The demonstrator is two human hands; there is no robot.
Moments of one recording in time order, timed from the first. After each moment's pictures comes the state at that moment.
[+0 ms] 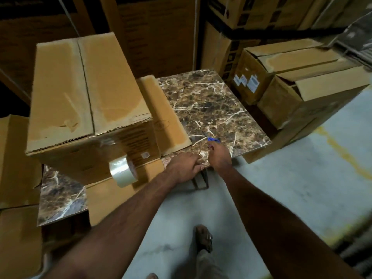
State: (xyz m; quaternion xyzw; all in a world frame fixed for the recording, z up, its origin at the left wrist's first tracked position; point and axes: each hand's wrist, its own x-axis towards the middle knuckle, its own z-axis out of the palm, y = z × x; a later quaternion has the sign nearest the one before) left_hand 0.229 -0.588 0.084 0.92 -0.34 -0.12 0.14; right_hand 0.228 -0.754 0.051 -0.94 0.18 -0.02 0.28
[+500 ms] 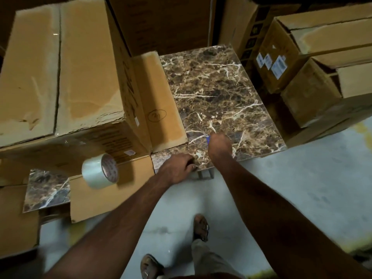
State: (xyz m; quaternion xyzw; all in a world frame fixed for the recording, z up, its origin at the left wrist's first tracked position) left_hand 0.270 -0.641 0.015 0.92 -0.21 -0.25 0.21; right_hand 0.309 -0.813 0.000 -0.98 0.12 0.15 0.07
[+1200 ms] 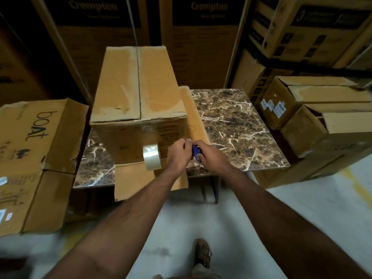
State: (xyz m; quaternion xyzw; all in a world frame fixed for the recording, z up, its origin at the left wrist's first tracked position) left_hand 0.219 -0.571 0.098 0.84 0.09 0.00 0.53; right_hand 0.214 -0.712 0.104 -0.95 -0.14 0.08 0.28
